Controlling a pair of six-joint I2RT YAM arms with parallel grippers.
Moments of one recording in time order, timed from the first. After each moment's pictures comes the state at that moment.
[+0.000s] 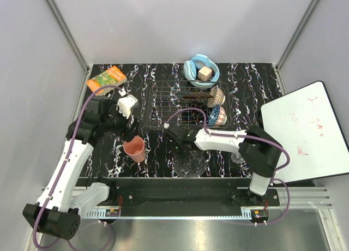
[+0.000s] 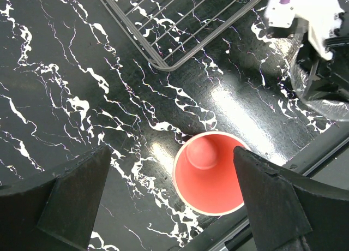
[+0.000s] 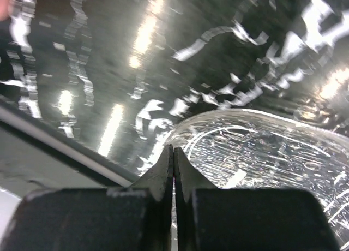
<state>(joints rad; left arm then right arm) -0.22 0.95 1.04 -0.87 0.34 0.37 1.04 1.79 1.11 -0.50 -0.06 0.62</state>
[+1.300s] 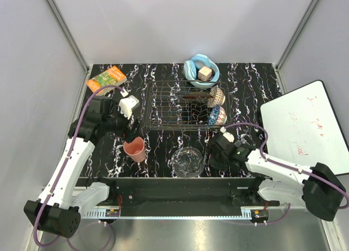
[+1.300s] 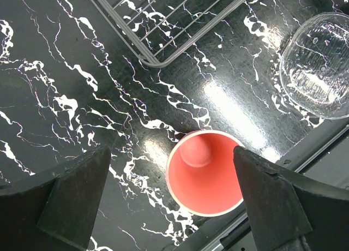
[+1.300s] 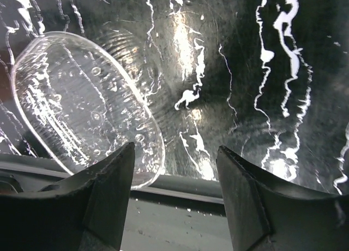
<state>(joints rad) -0.22 0.98 1.03 -0.87 0.36 0.37 0.86 1.08 0.53 -0.50 0.11 1.10</state>
